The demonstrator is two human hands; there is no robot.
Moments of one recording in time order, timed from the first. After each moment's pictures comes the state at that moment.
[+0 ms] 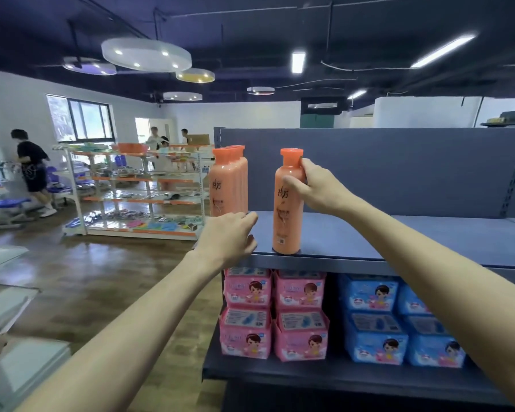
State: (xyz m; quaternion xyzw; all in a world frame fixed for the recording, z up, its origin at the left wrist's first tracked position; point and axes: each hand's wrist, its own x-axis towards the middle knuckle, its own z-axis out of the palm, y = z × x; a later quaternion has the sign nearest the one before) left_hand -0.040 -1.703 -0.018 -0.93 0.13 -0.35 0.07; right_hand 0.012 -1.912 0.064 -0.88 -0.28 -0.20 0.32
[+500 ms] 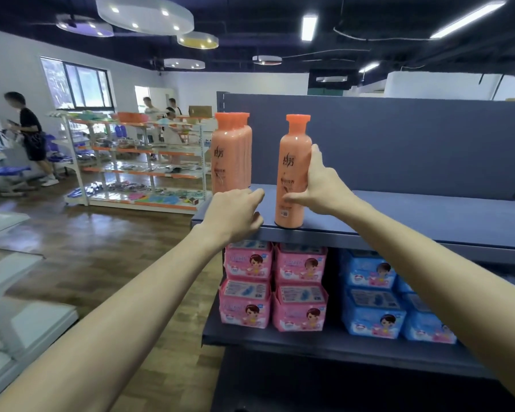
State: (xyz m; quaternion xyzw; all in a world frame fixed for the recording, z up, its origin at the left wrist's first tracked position) left_hand -0.021 -1.705 -0.037 -0.93 0.13 -0.34 0.05; right_hand 0.010 -1.903 0.014 -0.91 -0.21 -0.15 0.32
